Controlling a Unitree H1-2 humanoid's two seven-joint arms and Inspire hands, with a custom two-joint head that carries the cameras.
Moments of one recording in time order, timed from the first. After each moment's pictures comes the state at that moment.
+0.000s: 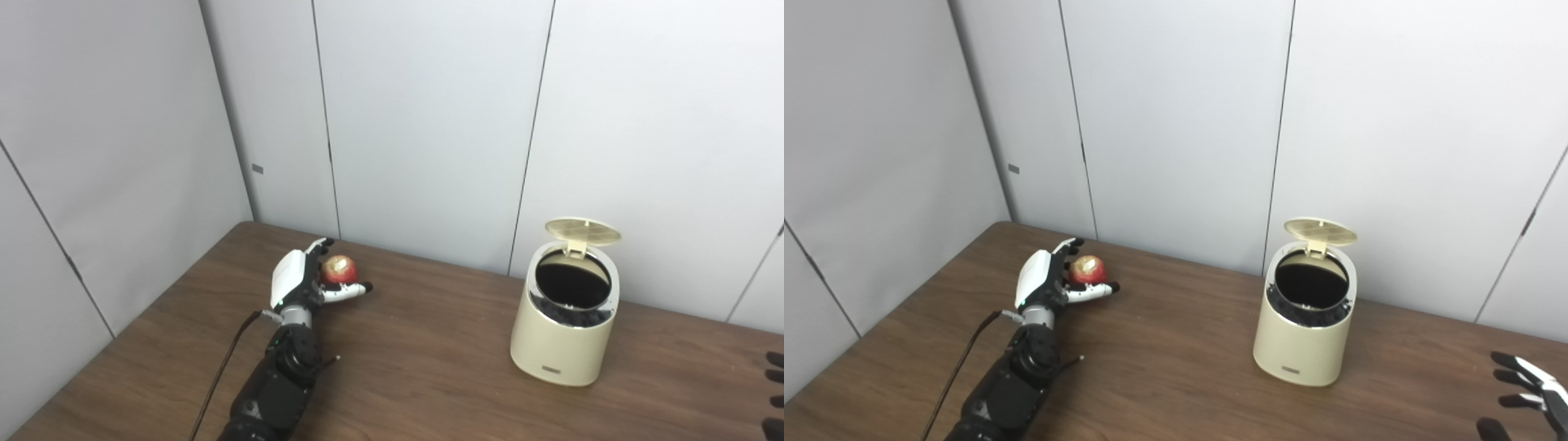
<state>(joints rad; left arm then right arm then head) -0.50 0.34 0.03 0.56 0.40 0.14 0.39 -0.14 -0.34 0.15 0.11 -0.35 -0.44 -0.58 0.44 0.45</state>
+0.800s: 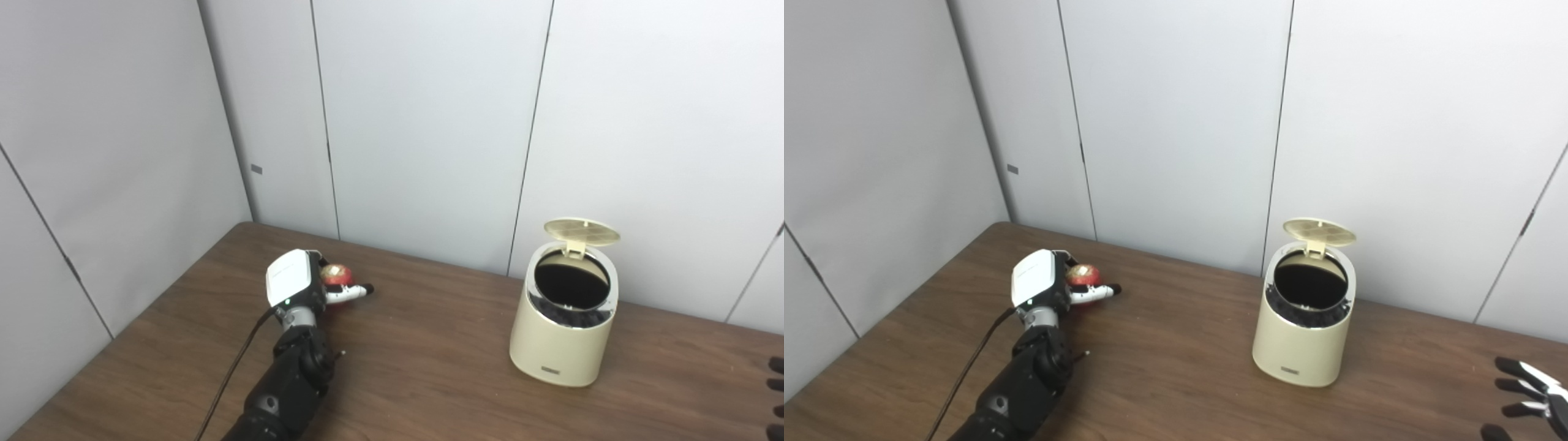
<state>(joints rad) -0.53 0.35 -0.09 0.60 0.60 0.40 0.50 -0.13 -0.32 0.10 0.10 -0.33 -0.44 -0.52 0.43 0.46</state>
